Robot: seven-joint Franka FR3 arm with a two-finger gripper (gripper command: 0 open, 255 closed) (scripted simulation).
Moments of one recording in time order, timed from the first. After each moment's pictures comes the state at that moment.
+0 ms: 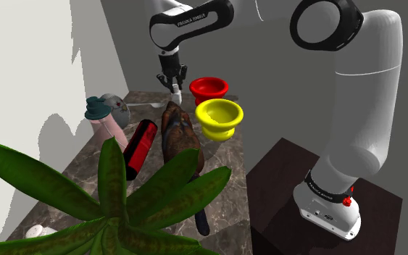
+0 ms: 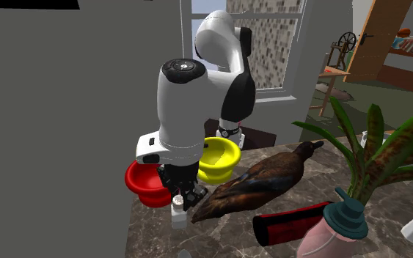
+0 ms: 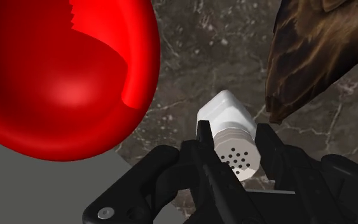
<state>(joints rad) 0.05 0.39 0.20 -1.50 -0.18 1.85 0.42</state>
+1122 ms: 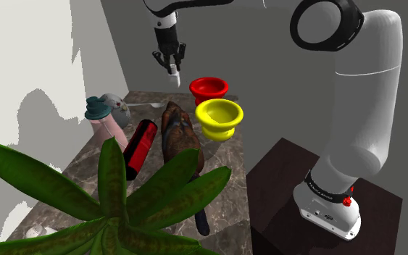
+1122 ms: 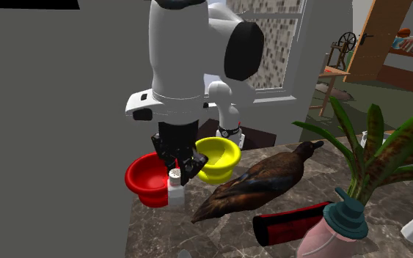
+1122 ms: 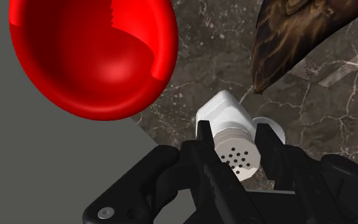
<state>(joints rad) 0.06 0.39 0.20 -1.27 -0.18 1.62 0.40</state>
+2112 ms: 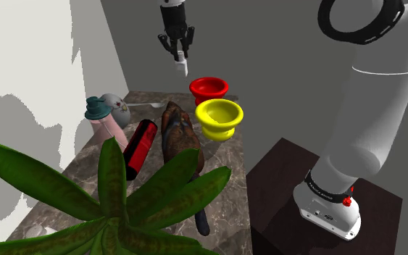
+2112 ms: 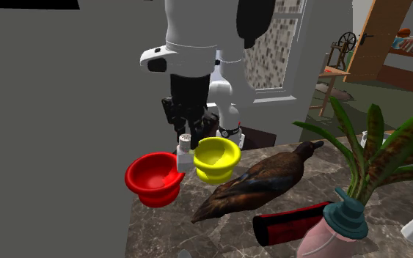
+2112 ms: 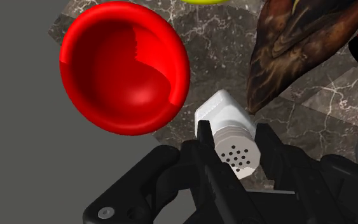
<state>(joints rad) 0.05 0.23 0.21 -1.33 -0.15 1.52 0.39</state>
